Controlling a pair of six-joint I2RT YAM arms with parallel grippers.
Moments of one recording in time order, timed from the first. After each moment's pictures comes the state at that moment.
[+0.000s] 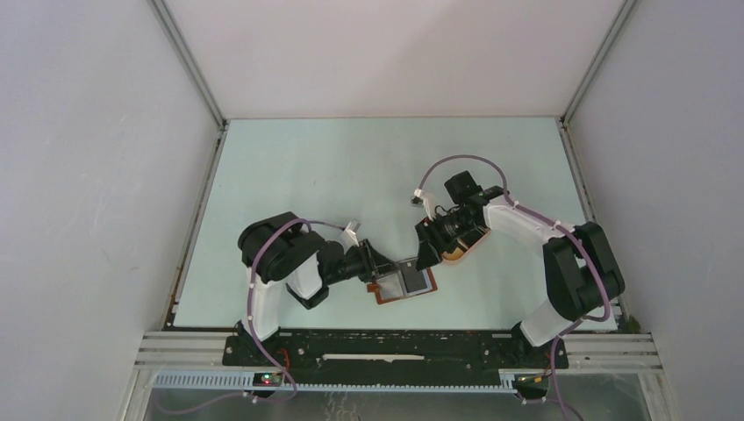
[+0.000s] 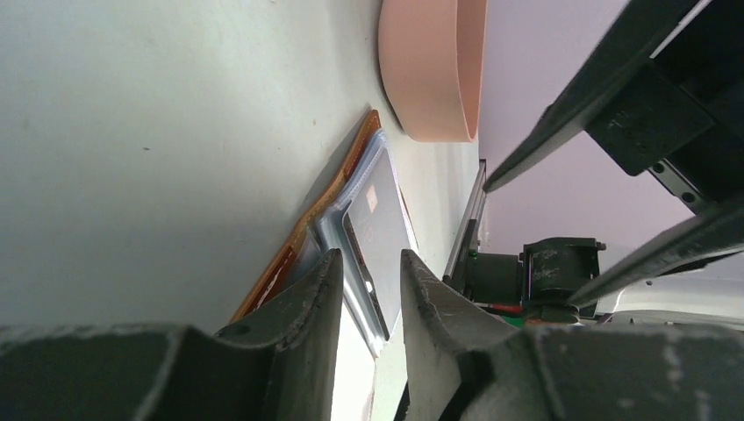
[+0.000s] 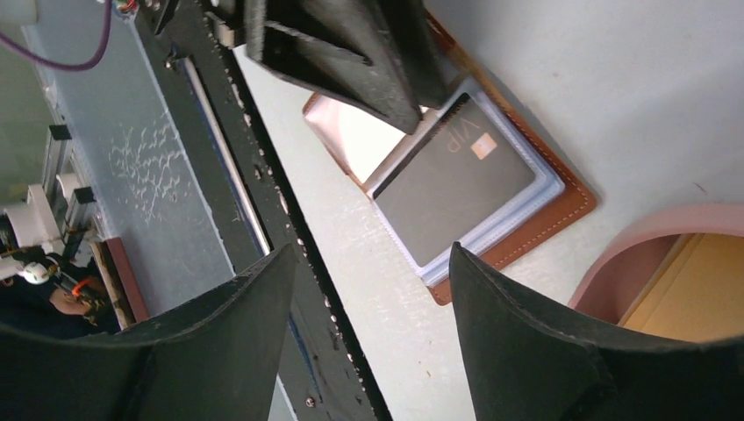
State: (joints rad) left arm -0.72 2.02 0.31 1.43 0.39 -1.19; right arm 0.44 1.58 1.01 -0.69 -0.85 -0.25
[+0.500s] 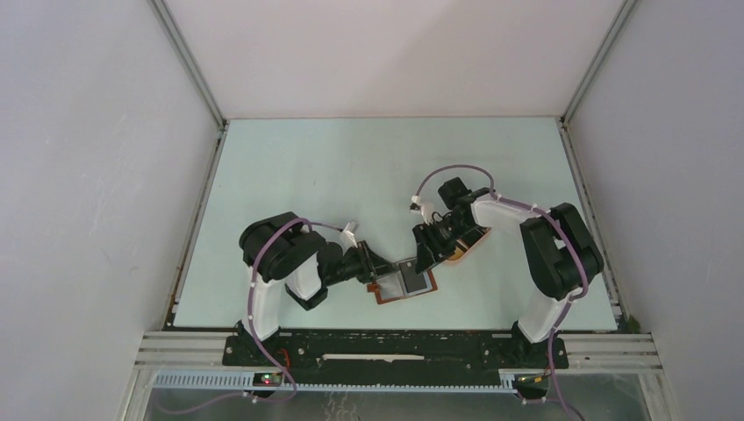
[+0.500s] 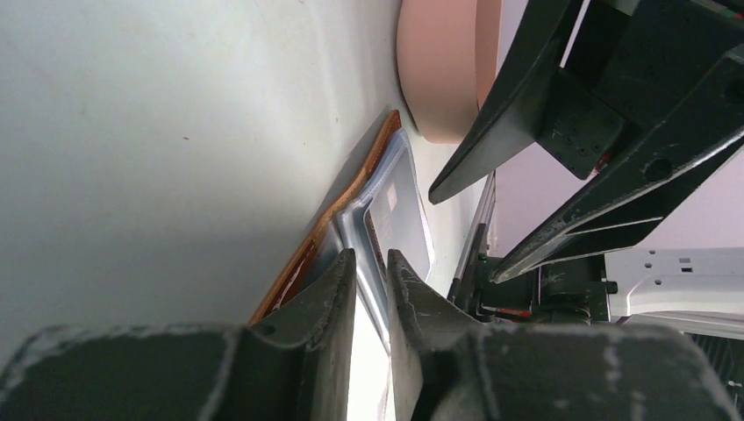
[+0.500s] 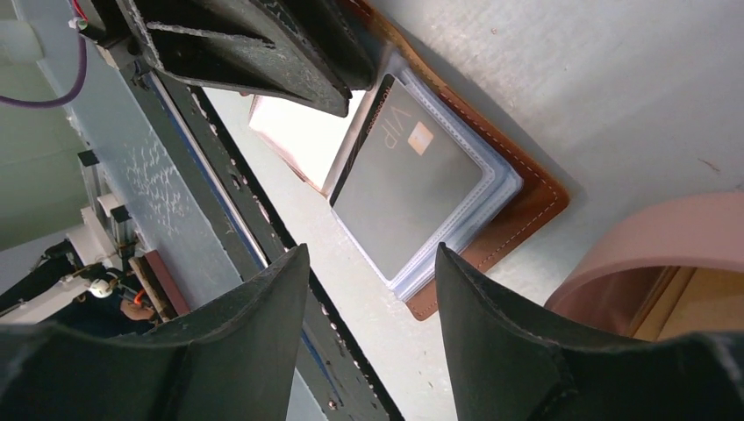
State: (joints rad) left arm -0.72 2.02 0.29 1.44 0.37 -1.18; right arm 0.44 1.74 1.01 -0.66 -0.79 -0.13
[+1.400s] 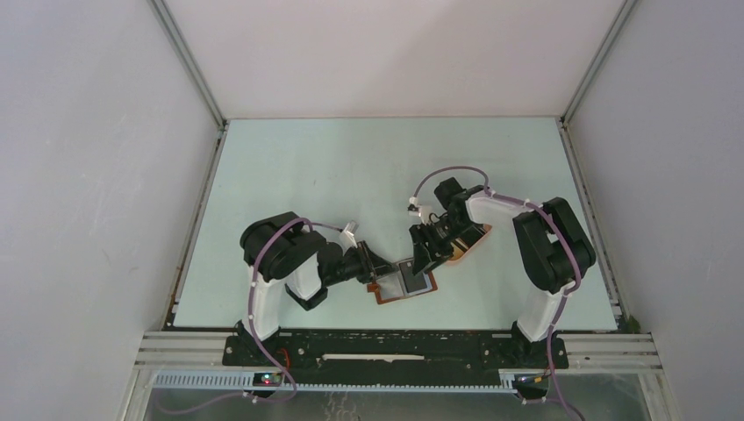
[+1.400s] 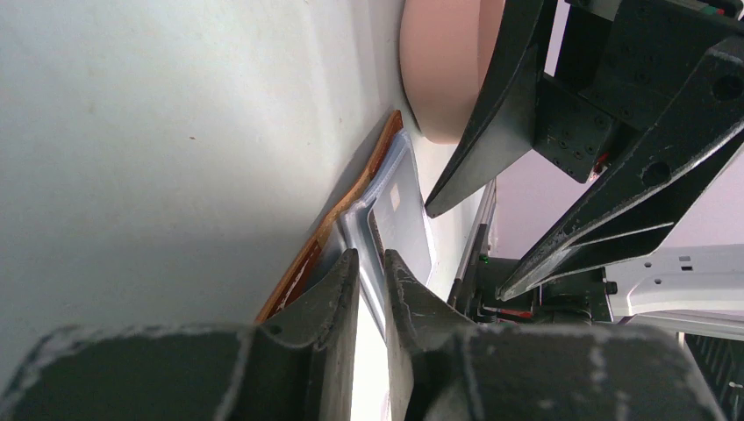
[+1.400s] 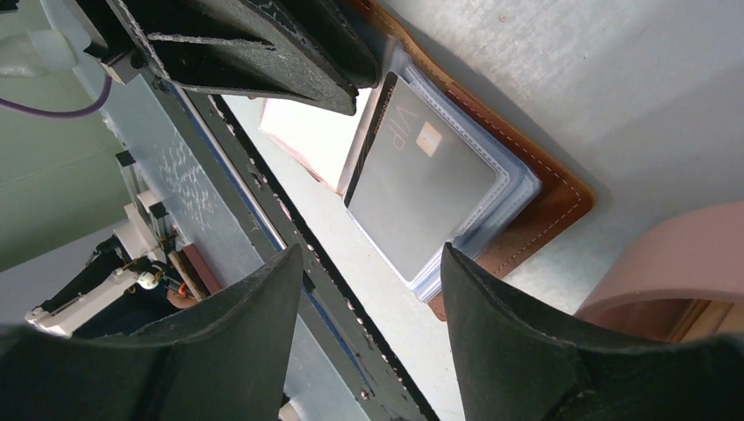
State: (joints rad) left arm -0.72 2.03 0.29 1.45 0.37 -1.18; right arm 0.44 1.81 1.06 -0.71 -0.80 -0.07
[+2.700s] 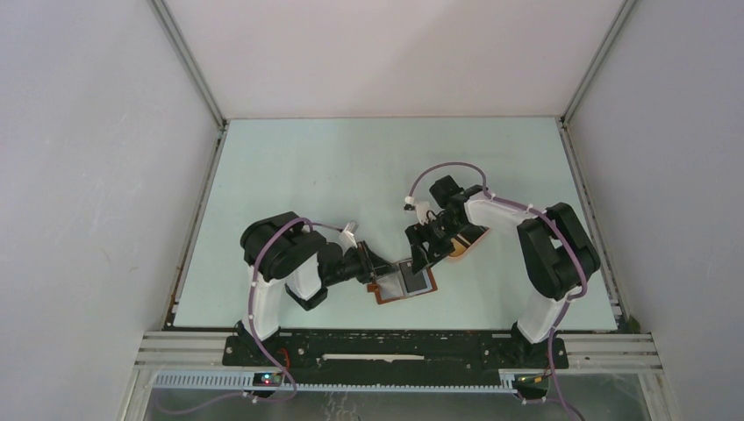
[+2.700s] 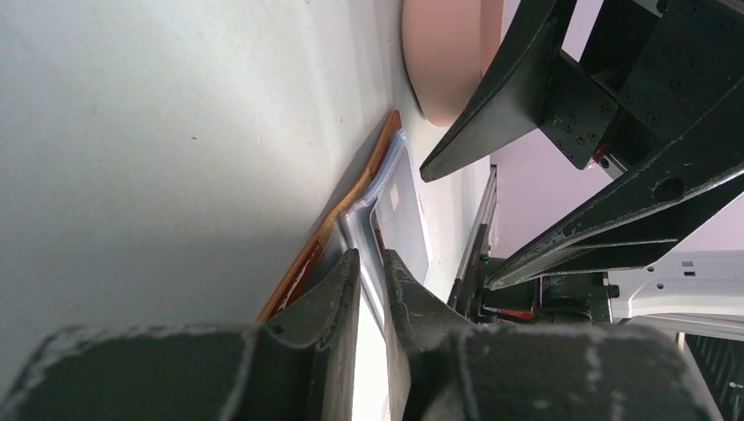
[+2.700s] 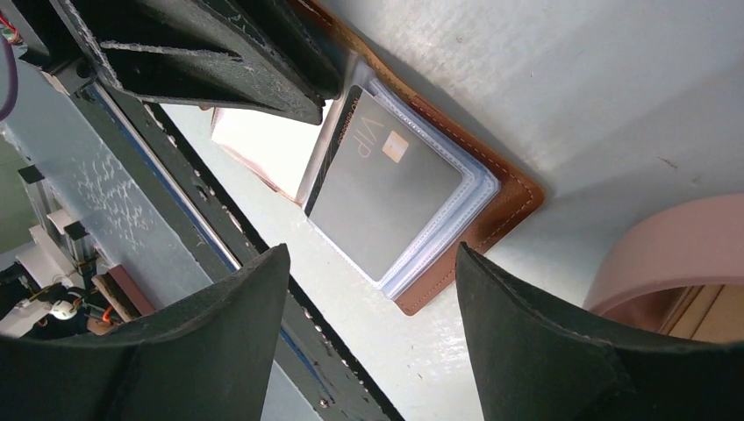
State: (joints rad) left arm -0.72 2.04 0.29 1.45 0.37 -1.18; right arm 0.50 1.76 1.07 -0.70 -0.65 -0.09
